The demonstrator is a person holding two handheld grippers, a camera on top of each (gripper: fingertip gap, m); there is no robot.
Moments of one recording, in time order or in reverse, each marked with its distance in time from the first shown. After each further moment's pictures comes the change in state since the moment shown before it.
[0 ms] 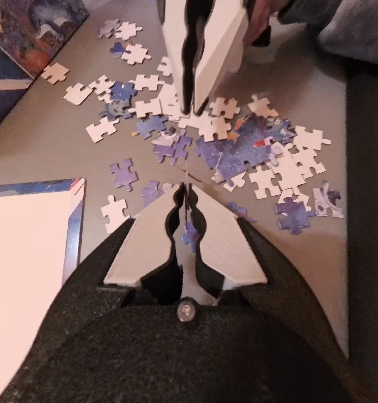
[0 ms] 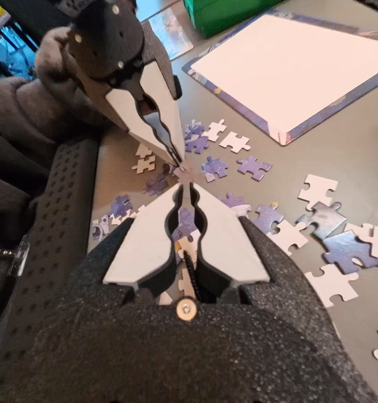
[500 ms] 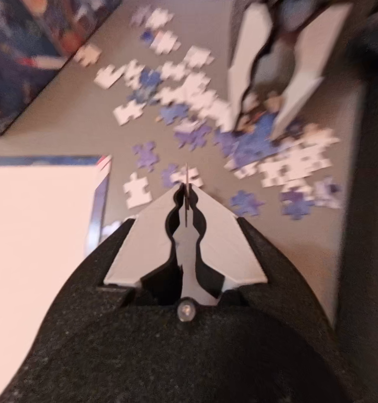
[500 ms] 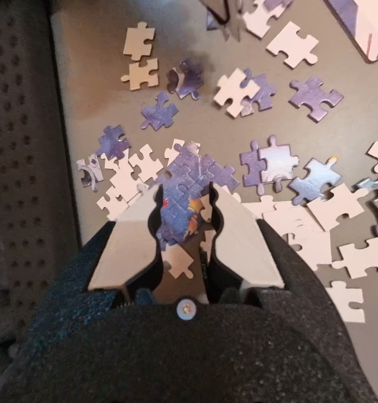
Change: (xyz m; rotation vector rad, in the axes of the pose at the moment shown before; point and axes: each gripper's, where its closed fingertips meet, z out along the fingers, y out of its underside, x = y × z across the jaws) left arm -0.020 0.010 -0.030 -0.021 -0.050 -0.072; right arm -0.023 0.067 0.011 -0.457 0.065 -0.085
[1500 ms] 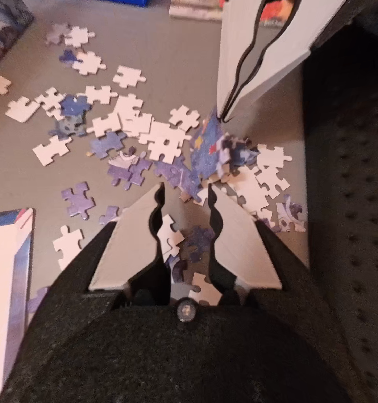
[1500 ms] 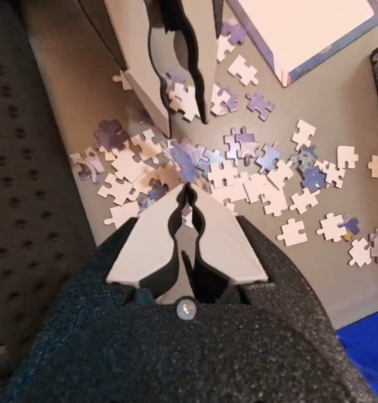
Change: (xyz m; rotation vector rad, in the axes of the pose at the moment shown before) left arm 0.064 -0.019 0.044 0.006 0.150 0.082; right arm -0.019 -0.001 -0.045 0.059 0.366 -0.073
